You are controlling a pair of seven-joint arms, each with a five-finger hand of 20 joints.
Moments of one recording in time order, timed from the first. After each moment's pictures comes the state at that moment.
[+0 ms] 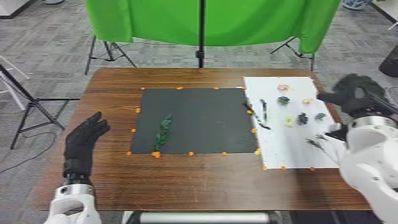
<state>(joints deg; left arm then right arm) 122.8 -67.1 -91.5 -115.4 59.9 19.9 15.9 -105.1 -37.8 89.3 -118.4 -126.9 4.3 41.0</state>
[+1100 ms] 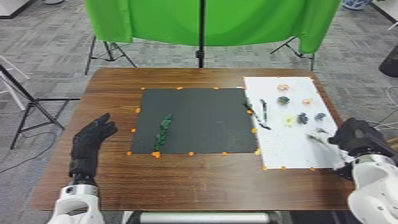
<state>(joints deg) 122.8 -67.5 -90.7 -115.6 61.5 18.6 14.6 -118.8 -38.3 91.6 -115.3 -124.2 11.8 37.9</state>
